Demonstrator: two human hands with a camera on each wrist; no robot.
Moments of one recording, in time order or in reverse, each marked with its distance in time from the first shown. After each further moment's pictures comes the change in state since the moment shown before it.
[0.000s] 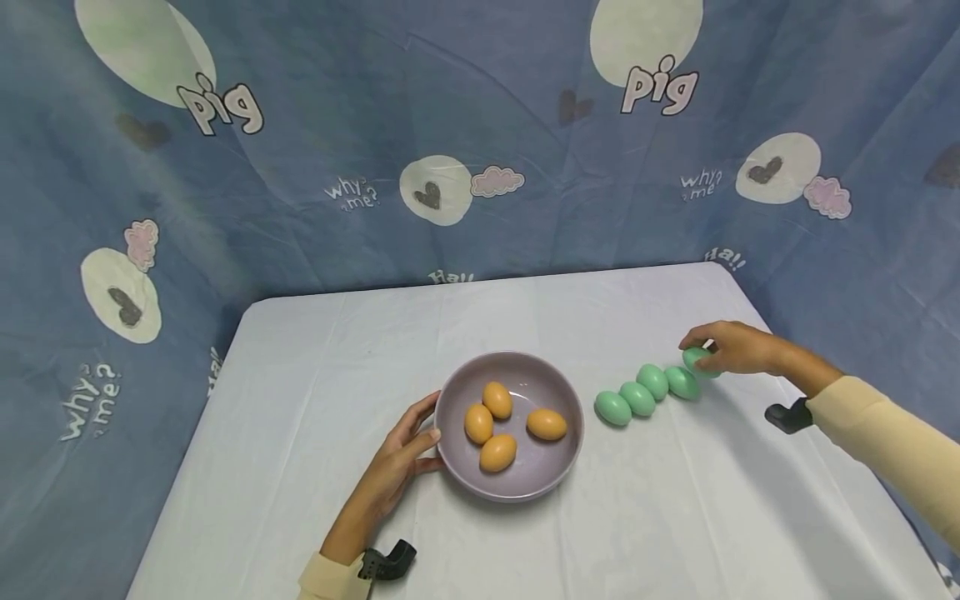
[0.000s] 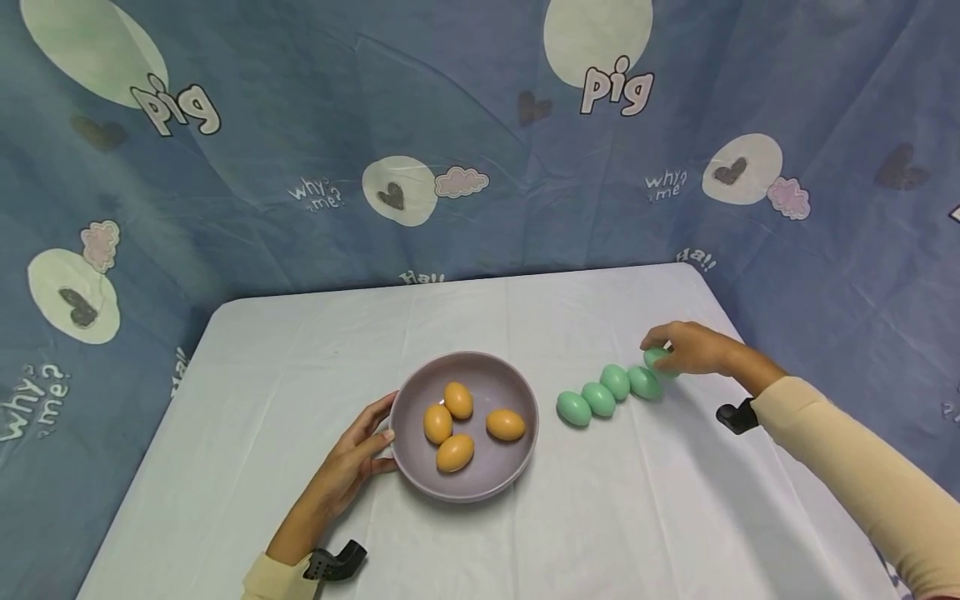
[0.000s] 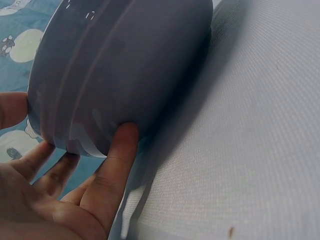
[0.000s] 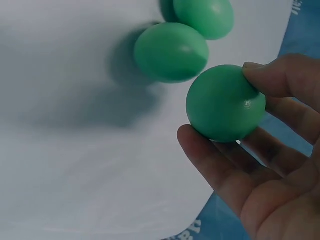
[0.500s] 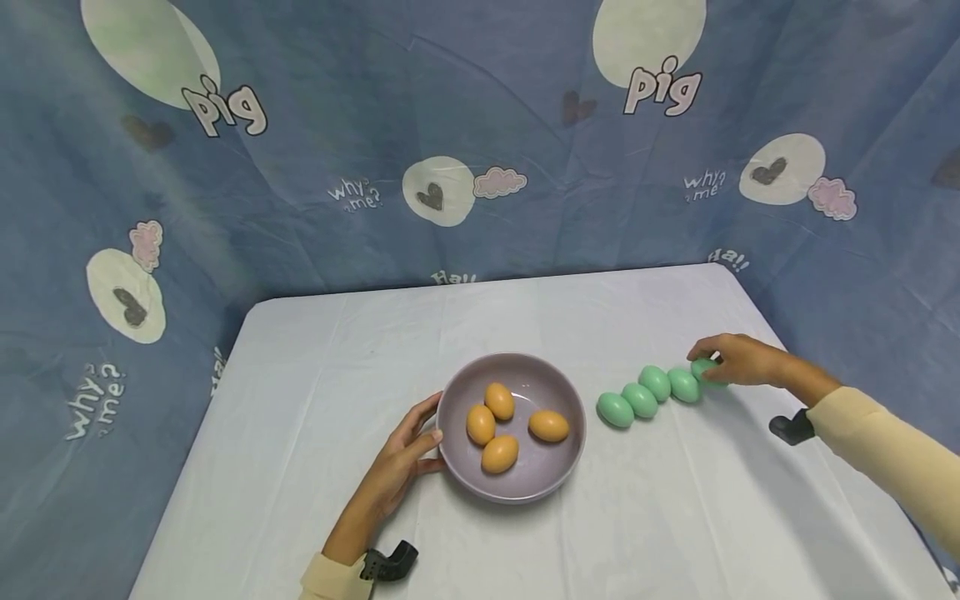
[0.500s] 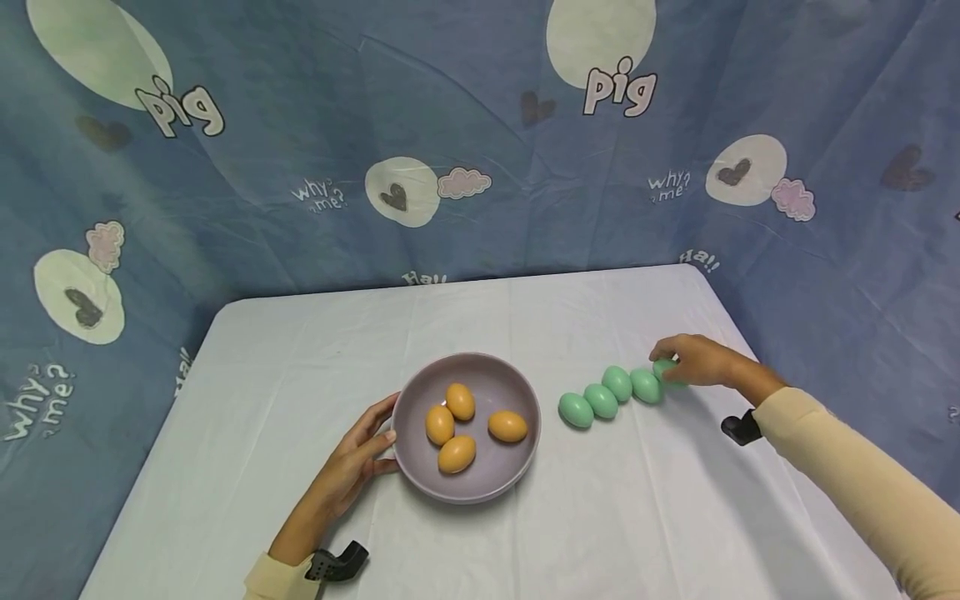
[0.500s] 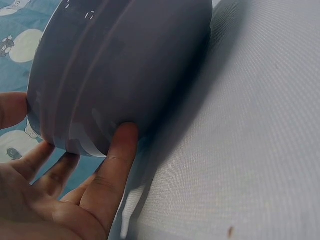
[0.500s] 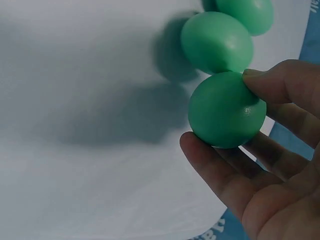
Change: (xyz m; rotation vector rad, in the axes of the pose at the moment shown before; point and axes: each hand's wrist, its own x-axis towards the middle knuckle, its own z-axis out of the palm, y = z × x) left_hand -0.001 0.001 0.001 0.016 0.018 -0.013; right_hand 0.002 0.021 0.015 -0.056 0.011 0.005
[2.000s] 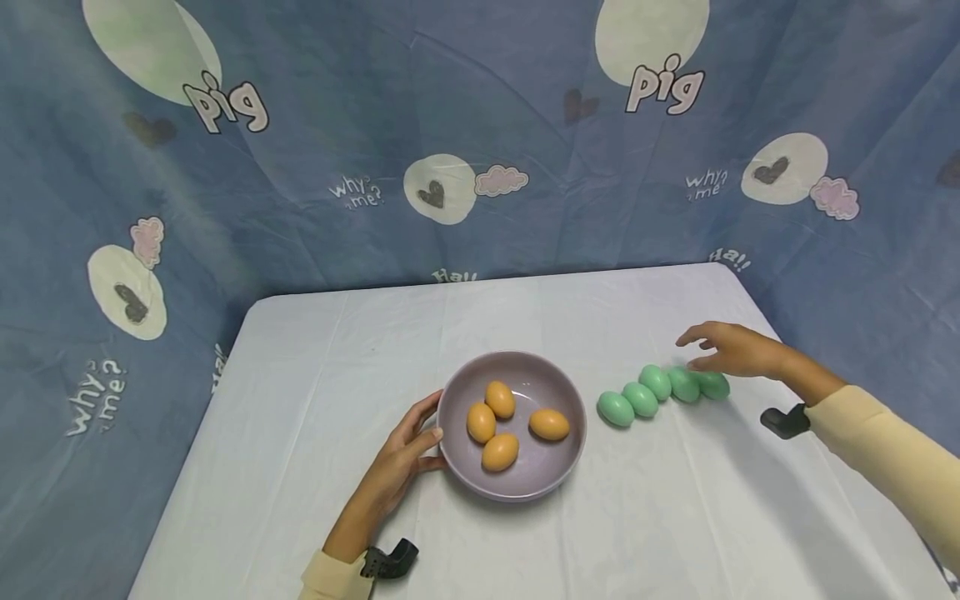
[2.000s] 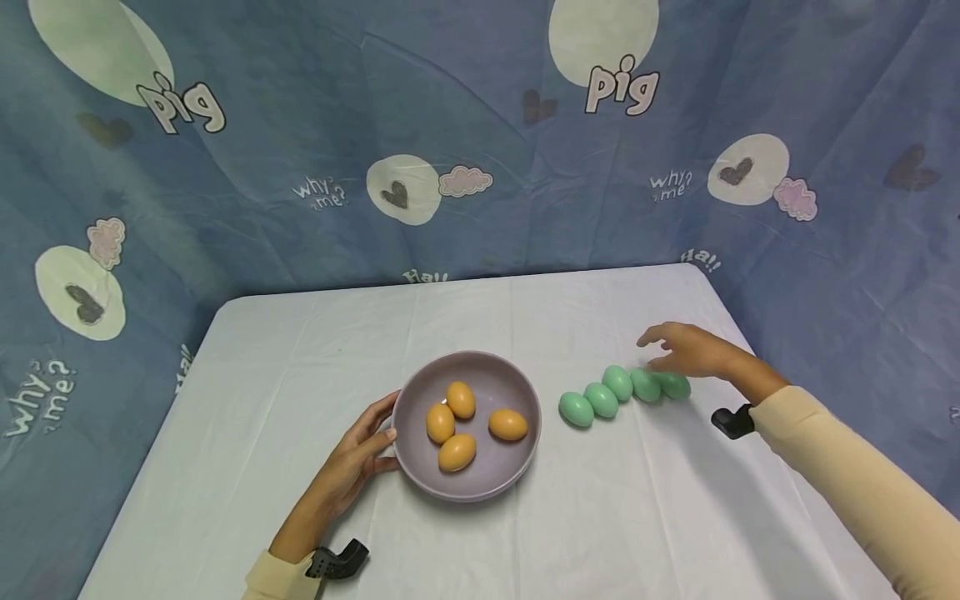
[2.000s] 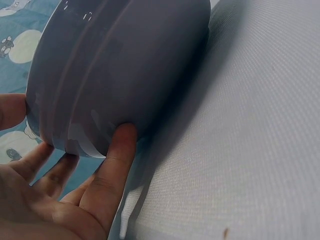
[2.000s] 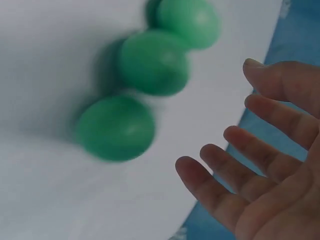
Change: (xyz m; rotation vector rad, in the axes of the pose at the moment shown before) left_hand 0.000 -0.001 0.000 -0.010 -0.012 0.009; right_hand -0.002 -0.032 -0.010 0.022 0.037 -0.013
